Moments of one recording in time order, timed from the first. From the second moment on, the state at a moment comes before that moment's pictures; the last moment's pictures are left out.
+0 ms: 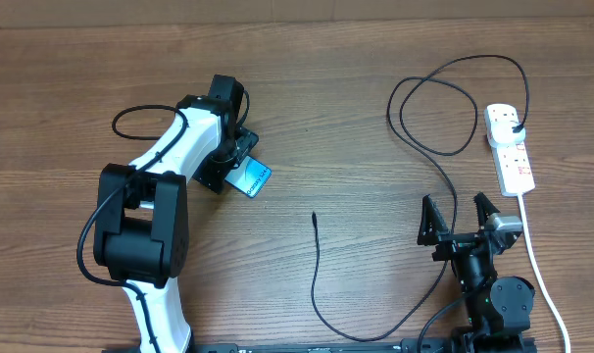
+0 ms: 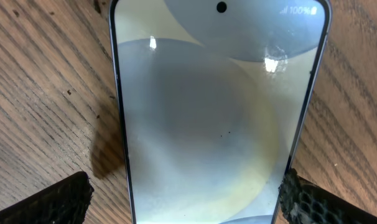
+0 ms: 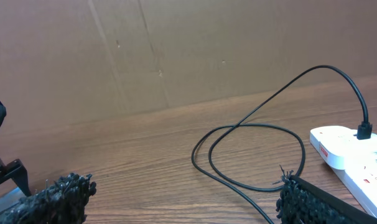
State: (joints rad) left arm -0.21 2.06 1.44 -0.87 -0.04 -1.21; right arm 0.05 0.01 0.02 -0.03 -0.06 0.23
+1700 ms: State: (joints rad) left arm -0.19 2.08 1.45 -0.86 0.00 -1.23; right arm 0.05 0.01 0.02 -0.03 -0.06 0.23
